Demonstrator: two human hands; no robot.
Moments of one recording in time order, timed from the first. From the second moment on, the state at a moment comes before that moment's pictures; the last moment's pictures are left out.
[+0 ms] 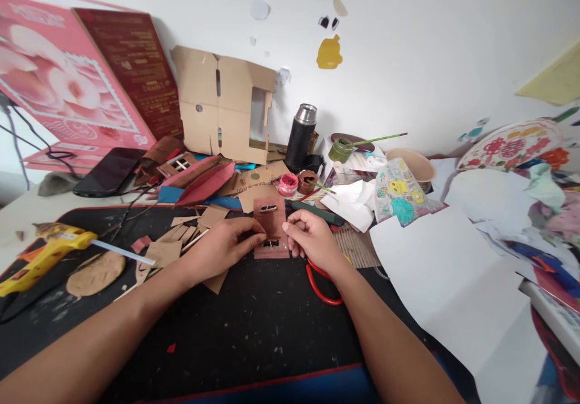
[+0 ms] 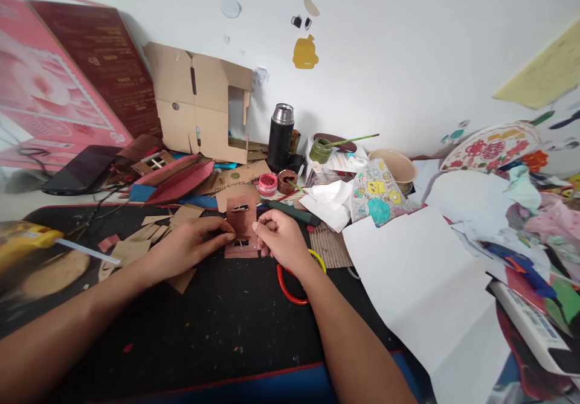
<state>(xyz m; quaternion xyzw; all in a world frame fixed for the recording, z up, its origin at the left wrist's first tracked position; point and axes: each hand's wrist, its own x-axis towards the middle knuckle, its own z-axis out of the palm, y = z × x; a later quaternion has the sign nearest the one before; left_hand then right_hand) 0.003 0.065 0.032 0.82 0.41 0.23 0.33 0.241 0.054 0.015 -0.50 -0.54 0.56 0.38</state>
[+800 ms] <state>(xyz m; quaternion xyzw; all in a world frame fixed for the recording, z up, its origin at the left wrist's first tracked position) 0.004 0.071 0.028 0.57 0.47 0.38 0.55 0.239 0.057 0.018 -0.44 -0.45 0.60 0.49</state>
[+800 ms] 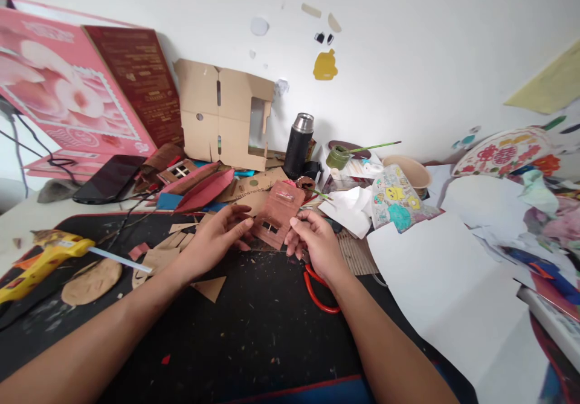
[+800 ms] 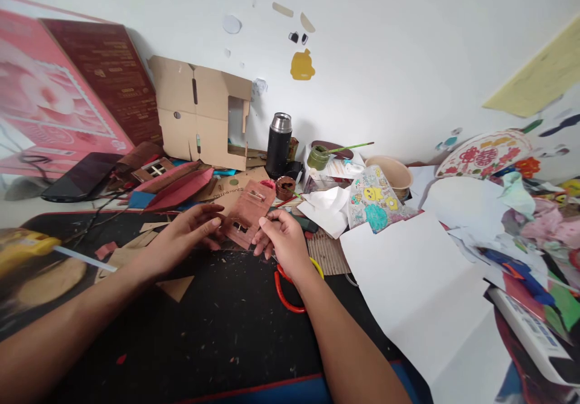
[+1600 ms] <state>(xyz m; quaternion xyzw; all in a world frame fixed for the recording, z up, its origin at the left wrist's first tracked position) -0.006 0.088 0.023 0.45 0.44 0.49 0.61 0.235 0.049 0.016 -0.39 -0.53 0.64 0.40</state>
